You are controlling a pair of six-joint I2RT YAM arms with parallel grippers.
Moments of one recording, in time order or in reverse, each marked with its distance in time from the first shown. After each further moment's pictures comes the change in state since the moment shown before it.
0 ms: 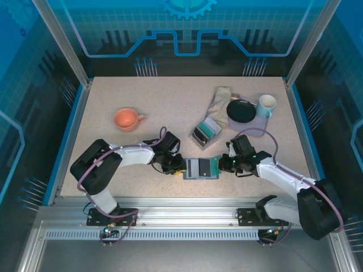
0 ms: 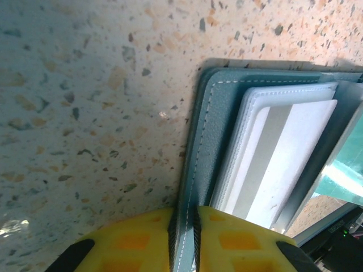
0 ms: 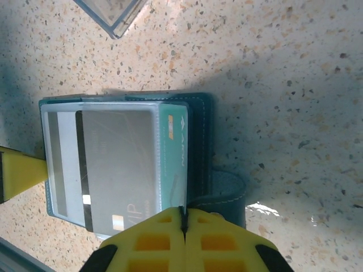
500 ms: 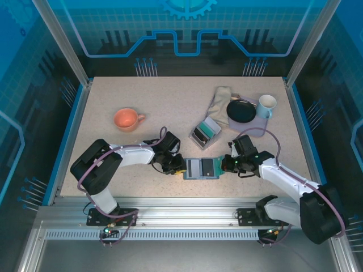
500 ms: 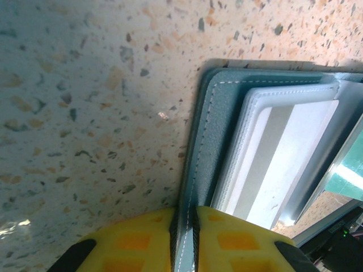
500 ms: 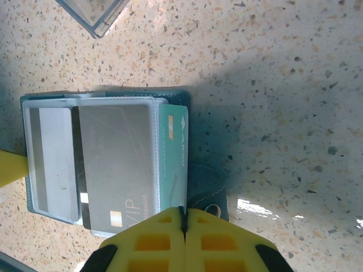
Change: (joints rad) left arm -0.001 0.003 0.002 0.000 0.000 0.000; right arm -0.019 -0.031 0.008 -0.066 0.041 -0.054
